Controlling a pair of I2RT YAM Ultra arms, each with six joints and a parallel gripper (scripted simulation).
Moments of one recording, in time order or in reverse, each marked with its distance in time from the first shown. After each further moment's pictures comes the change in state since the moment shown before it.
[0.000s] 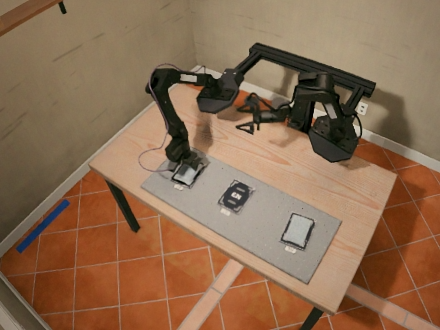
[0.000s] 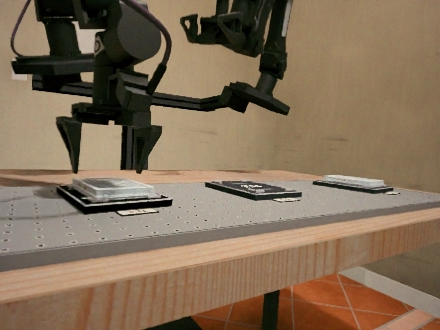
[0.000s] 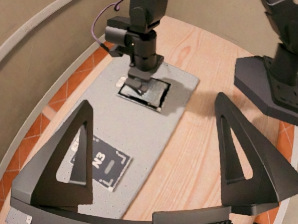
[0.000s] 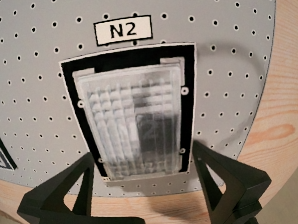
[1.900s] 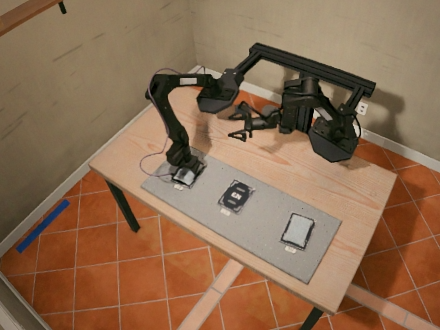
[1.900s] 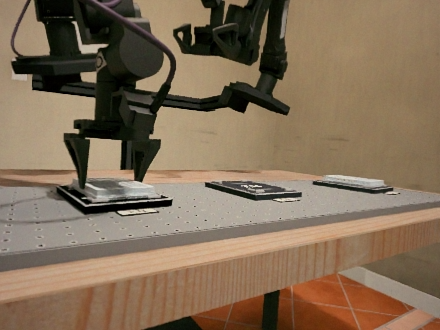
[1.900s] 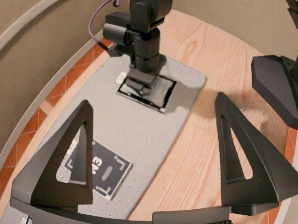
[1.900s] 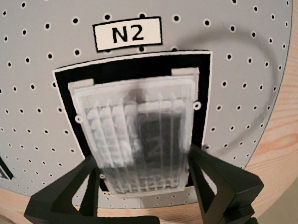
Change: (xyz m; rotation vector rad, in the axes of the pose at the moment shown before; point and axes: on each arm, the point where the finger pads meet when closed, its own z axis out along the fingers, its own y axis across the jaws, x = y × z) left arm 0.034 0.010 0.035 -0.020 0.032 -0.009; right arm -0.004 0.004 0.022 -0.004 0.002 -0.011
